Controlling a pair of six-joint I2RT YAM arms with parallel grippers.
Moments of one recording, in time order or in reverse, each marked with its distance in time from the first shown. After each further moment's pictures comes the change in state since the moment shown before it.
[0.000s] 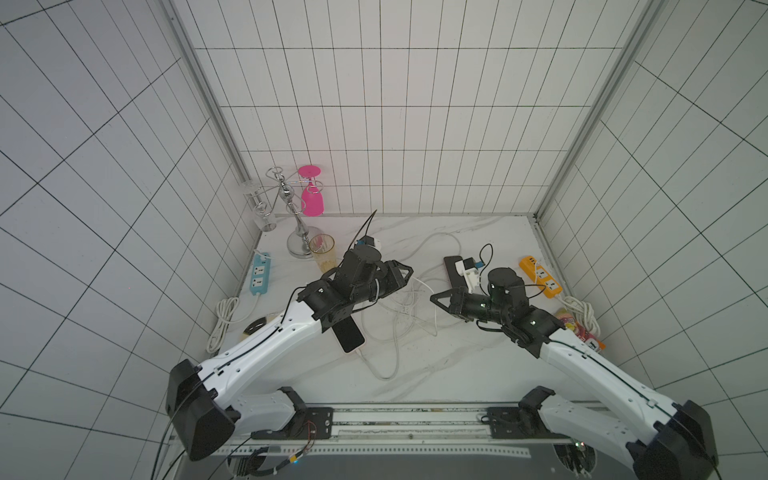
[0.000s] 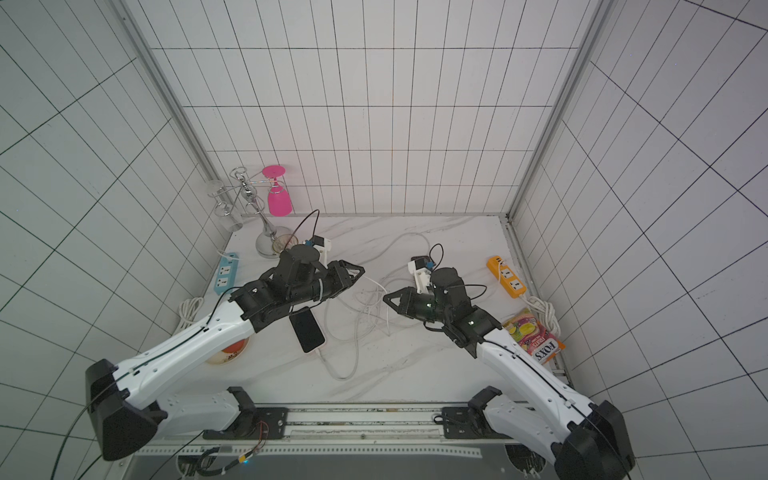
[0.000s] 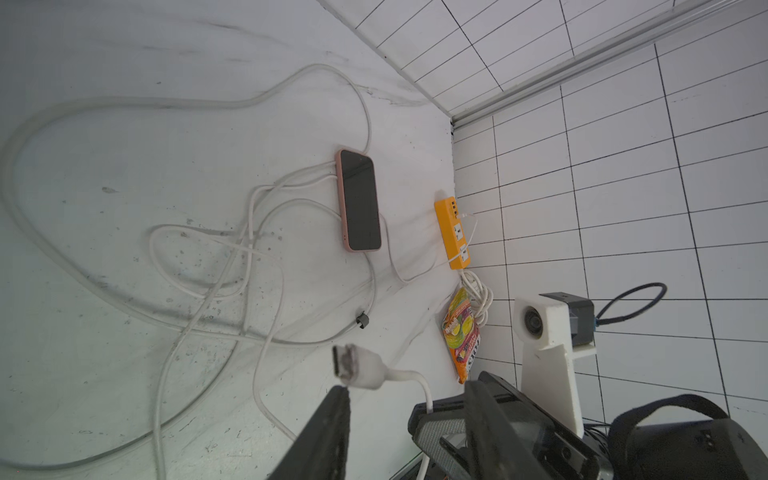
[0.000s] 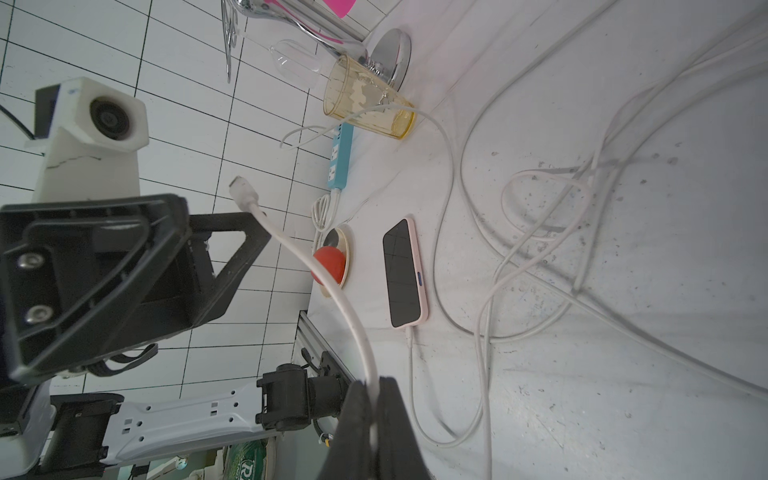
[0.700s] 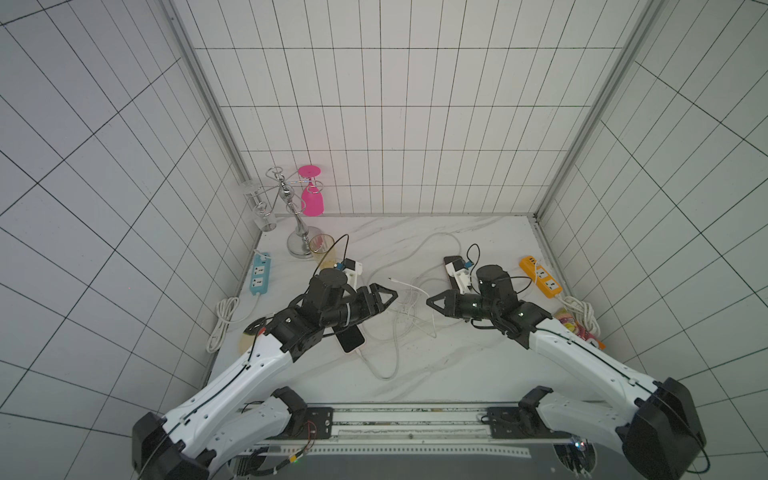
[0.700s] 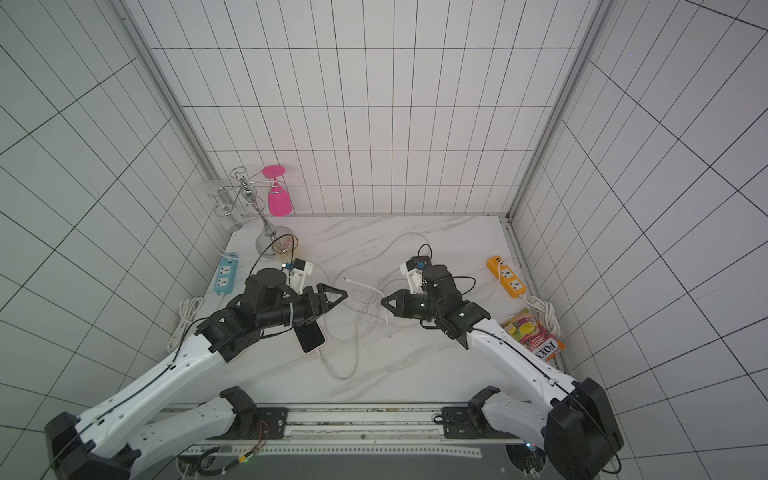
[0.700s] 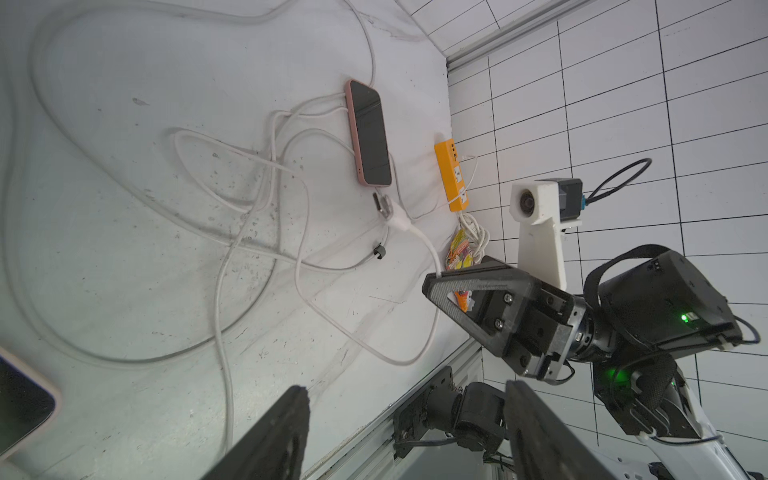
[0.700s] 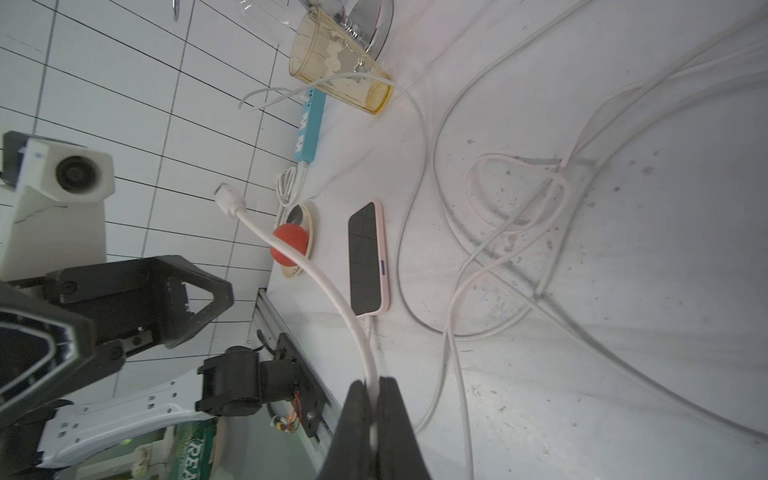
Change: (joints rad) left arm 0.109 -0.269 -0.274 0.017 0.248 0.061; right arm 0.000 0.114 0.020 -0.015 -0.035 -0.125
